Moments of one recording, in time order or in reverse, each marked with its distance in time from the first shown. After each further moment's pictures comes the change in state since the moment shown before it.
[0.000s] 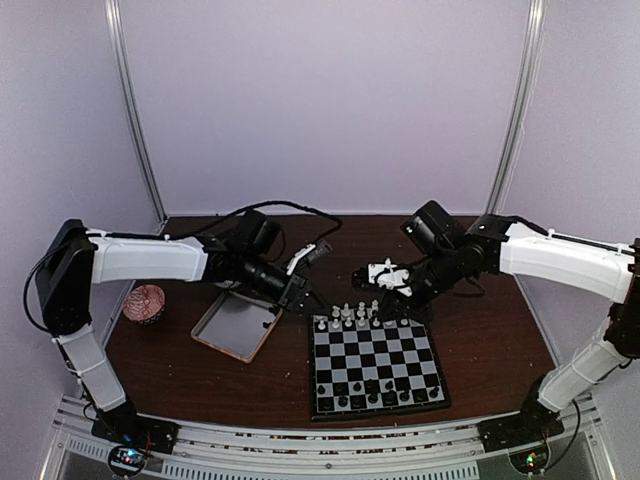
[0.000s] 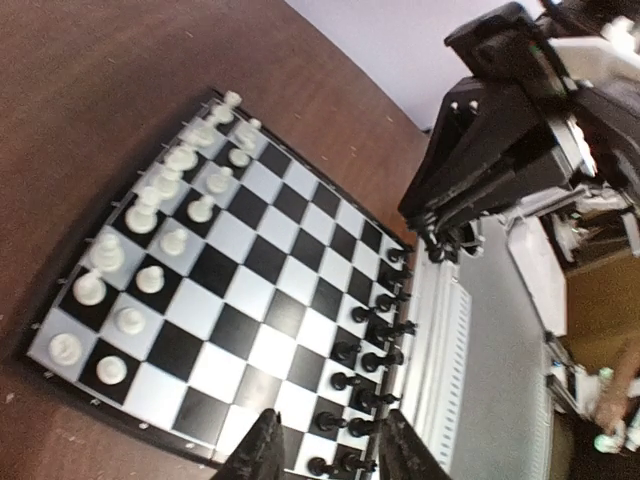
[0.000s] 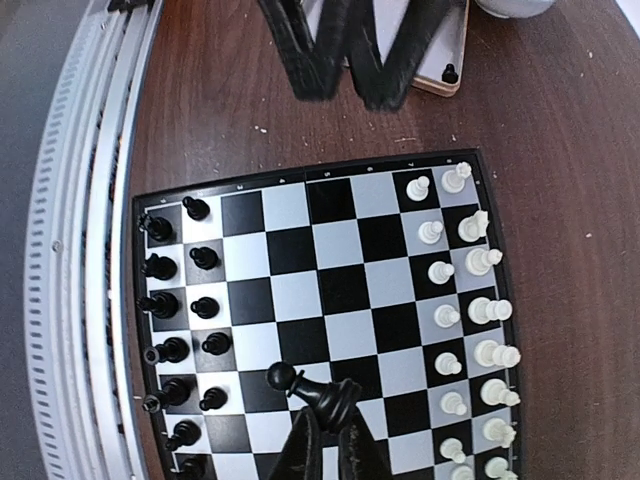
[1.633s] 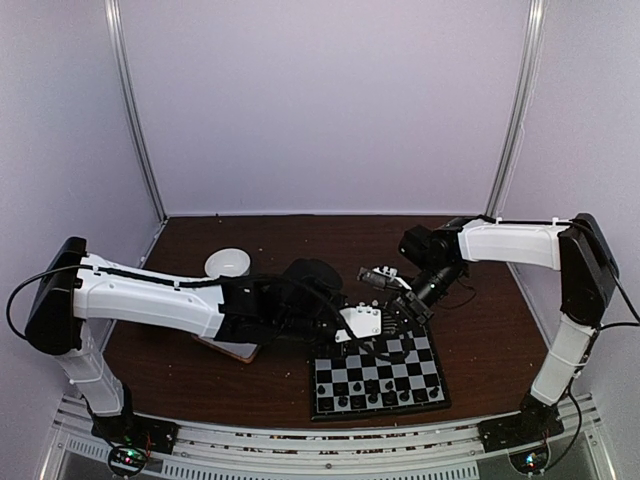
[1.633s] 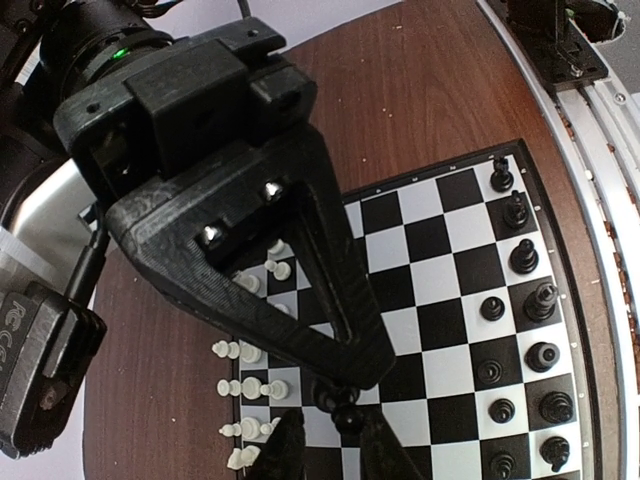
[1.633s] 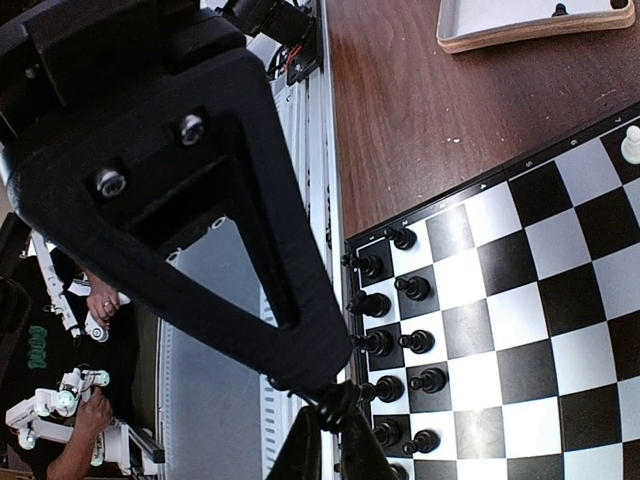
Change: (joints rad) left arm -0.462 -0.030 0.015 0.103 -0.893 0.835; right arm -0.199 0.306 0.061 -0.257 -0.722 0.055
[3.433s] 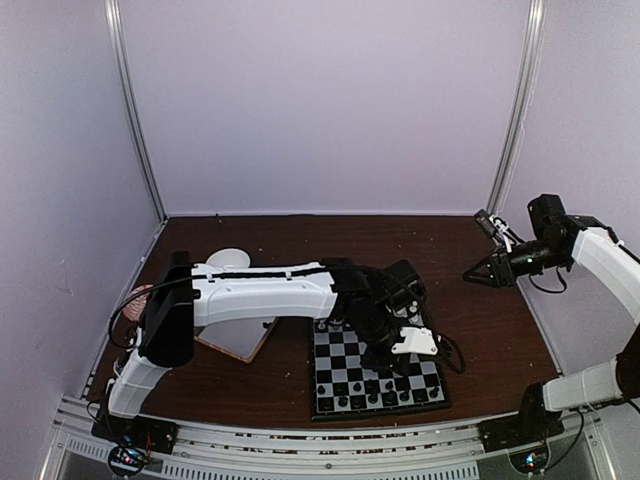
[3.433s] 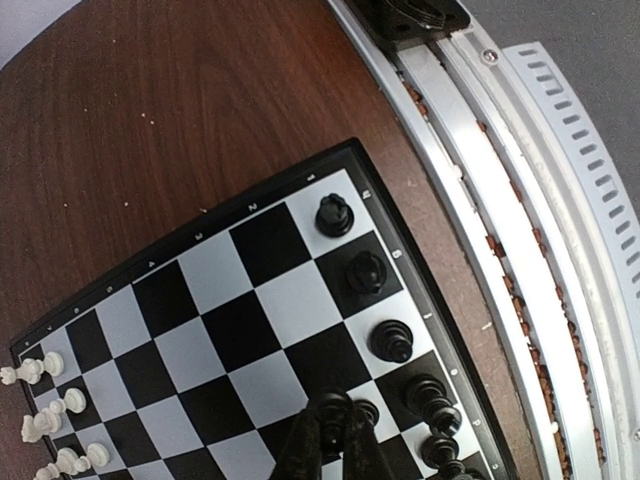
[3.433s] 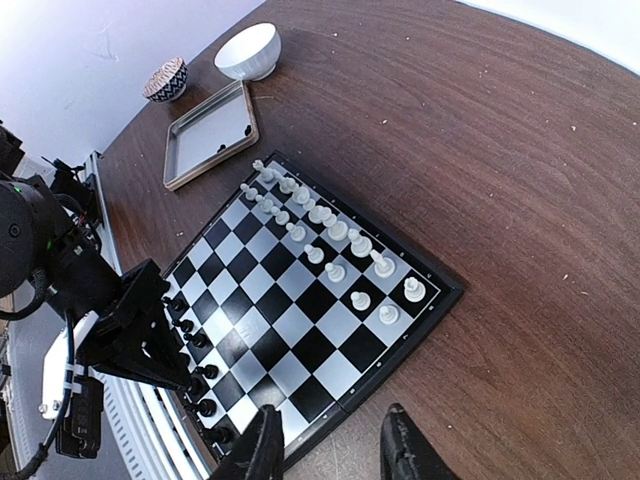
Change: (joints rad) left arm -0.007 0.595 0.850 -0.724 0.382 0.095; right arm -0.627 -0.563 -0.228 0.112 0.219 0.054
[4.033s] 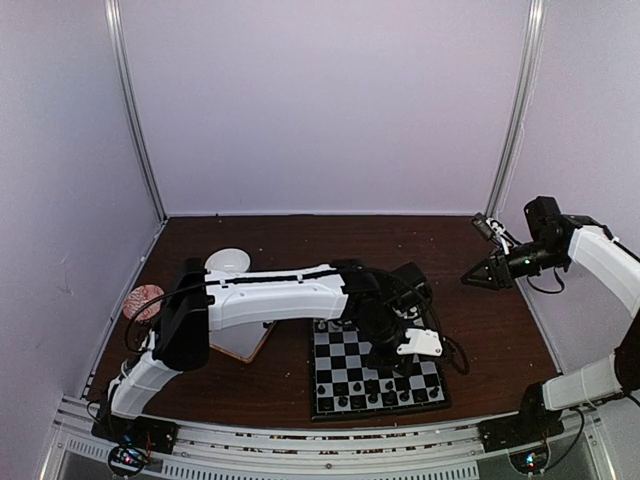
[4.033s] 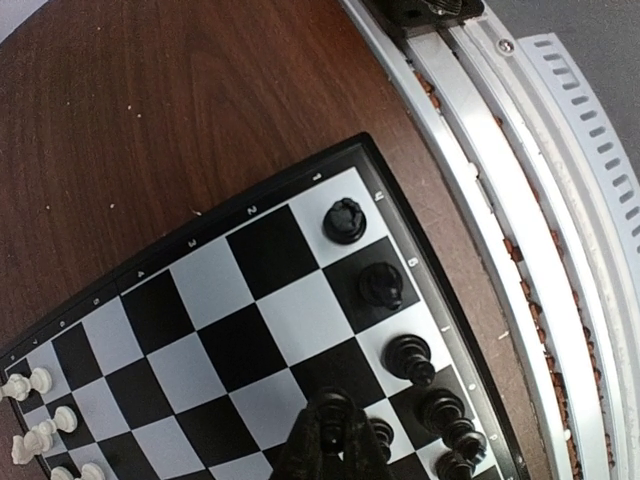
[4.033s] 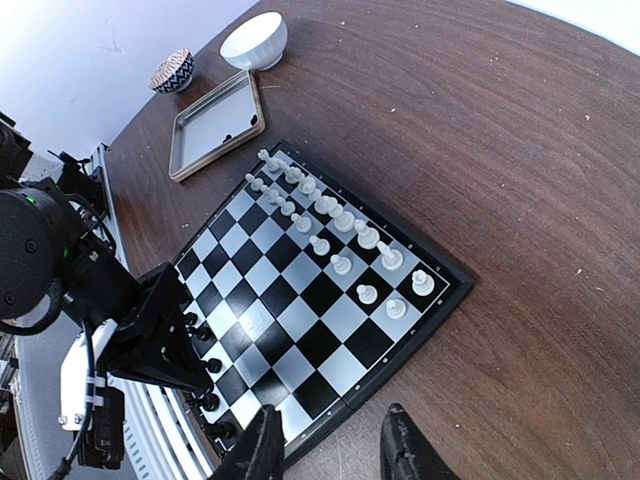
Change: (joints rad) left arm 0.000 0.084 0.119 -0.072 0.000 0.006; right arm 0.000 0.037 0.000 -0.013 -0.006 -0.028
